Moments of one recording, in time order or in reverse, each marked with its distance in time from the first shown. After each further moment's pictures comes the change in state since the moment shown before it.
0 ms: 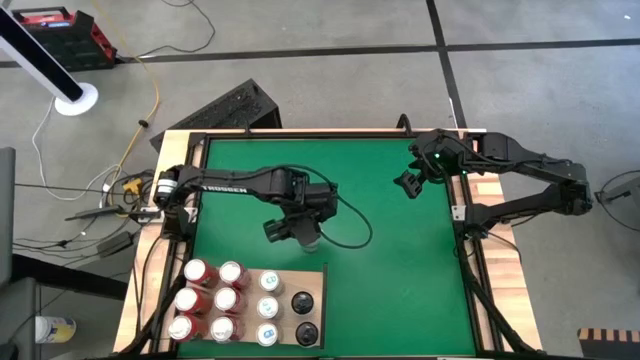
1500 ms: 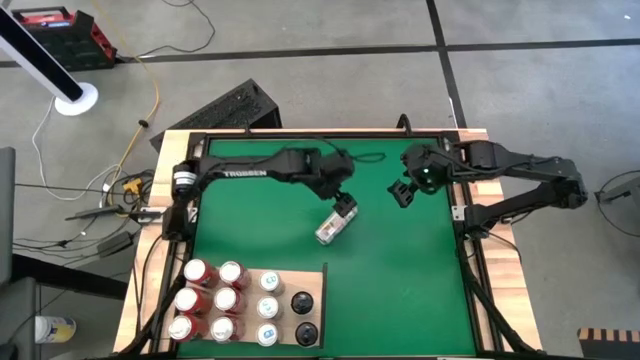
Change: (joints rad) left arm 0.186 0.100 0.001 0.422 -0.102 -1.643; right arm 0.121 0.057 -0.001 -0.004 0.079 0.120
